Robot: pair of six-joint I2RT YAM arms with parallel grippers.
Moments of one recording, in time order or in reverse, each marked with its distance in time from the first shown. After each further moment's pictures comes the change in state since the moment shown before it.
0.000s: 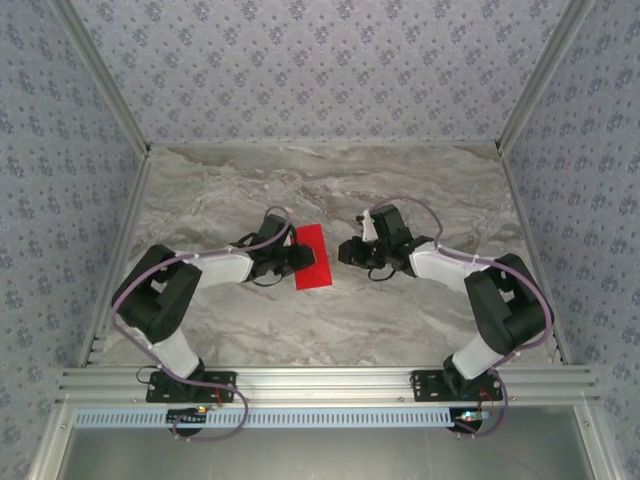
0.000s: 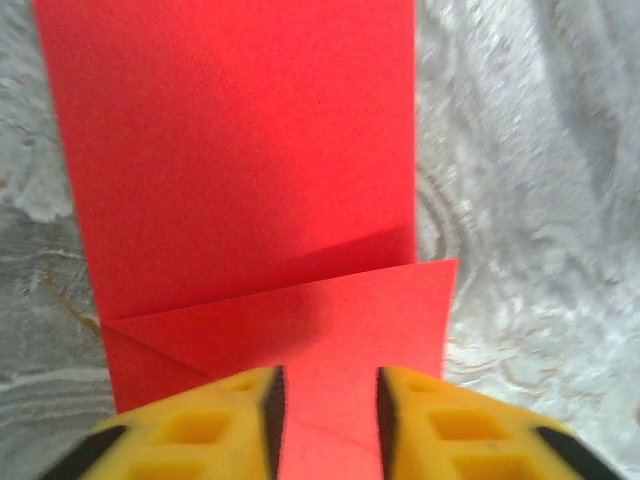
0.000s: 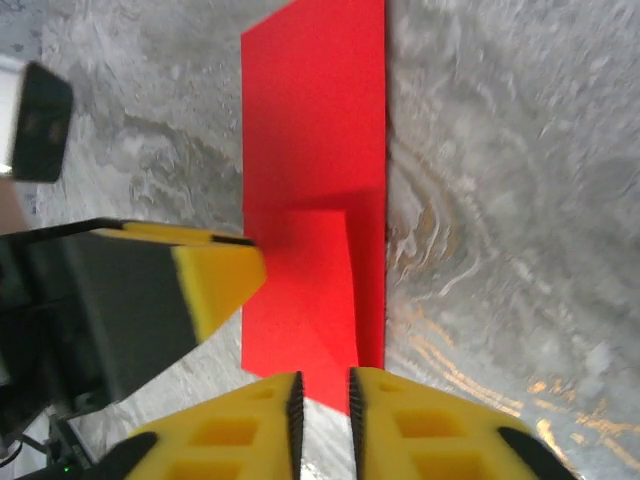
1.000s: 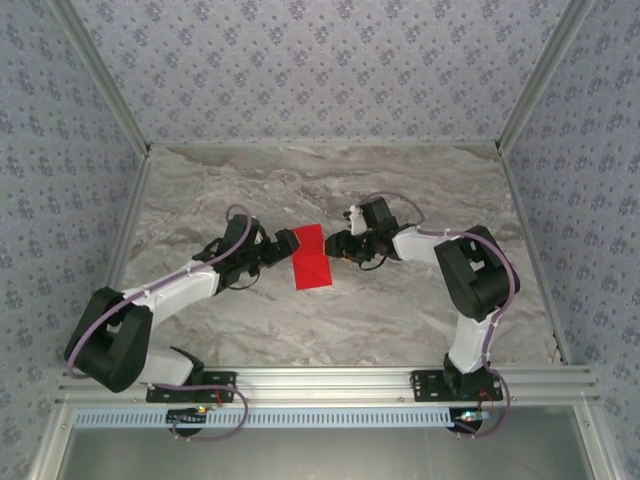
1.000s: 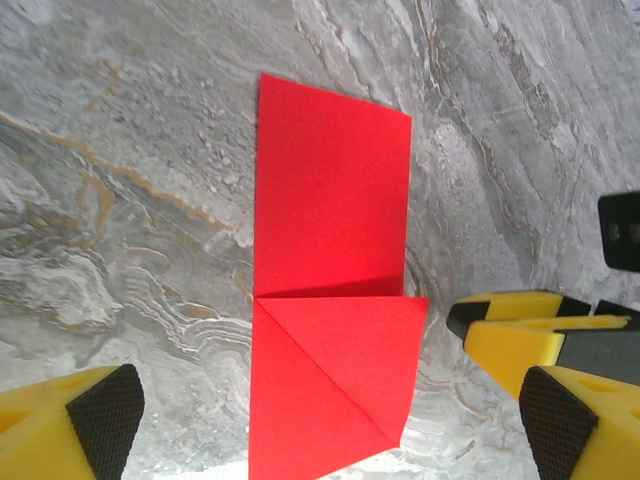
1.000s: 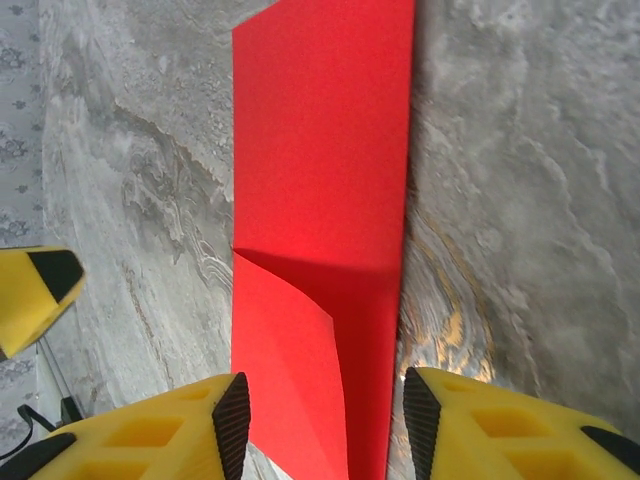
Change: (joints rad) left arm 0.103 -0.304 -0.144 -0.049 -0.074 -0.060; right arm -0.021 0.269 0.174 0.023 -0.143 -0.077
